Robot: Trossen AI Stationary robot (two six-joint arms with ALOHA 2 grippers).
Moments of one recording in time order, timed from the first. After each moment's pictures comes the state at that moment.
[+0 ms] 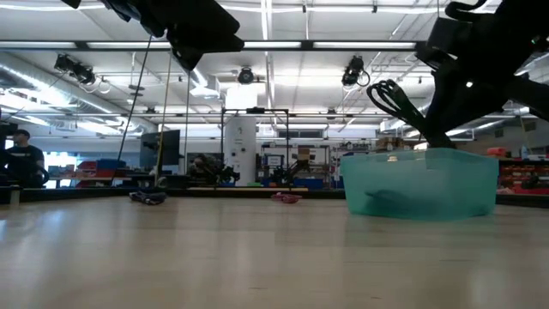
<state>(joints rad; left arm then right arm) -0.32 1.33 0.76 0.14 -0.23 -0.22 0.47 1.28 0.74 -0.74 0.72 0.04</state>
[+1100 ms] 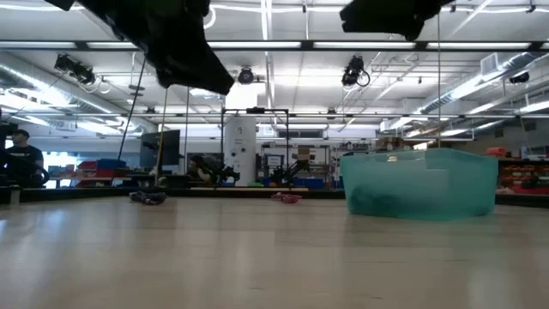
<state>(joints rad) -0.28 1.33 0.76 -0.05 -0.55 -0.42 0.45 1.28 0.74 0.21 0.79 0.14</state>
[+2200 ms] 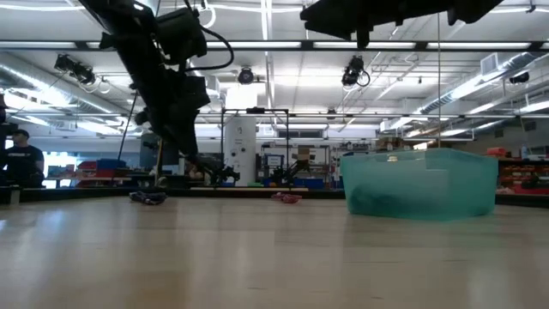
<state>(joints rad) 0.25 1.33 0.76 -0.43 -0.37 -0.44 0.05 1.28 0.74 0.56 0.39 -0.10</state>
